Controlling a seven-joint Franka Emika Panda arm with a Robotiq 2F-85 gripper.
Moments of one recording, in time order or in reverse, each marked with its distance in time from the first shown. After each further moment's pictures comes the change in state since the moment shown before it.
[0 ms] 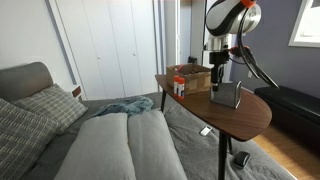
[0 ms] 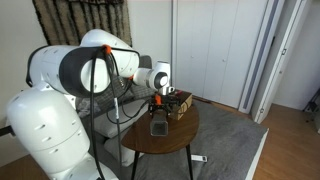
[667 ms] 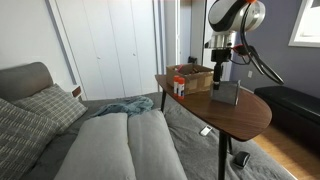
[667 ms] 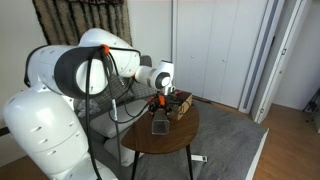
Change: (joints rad) arm -0.011 -0.020 -0.023 -0.003 0.095 0.000 -0.178
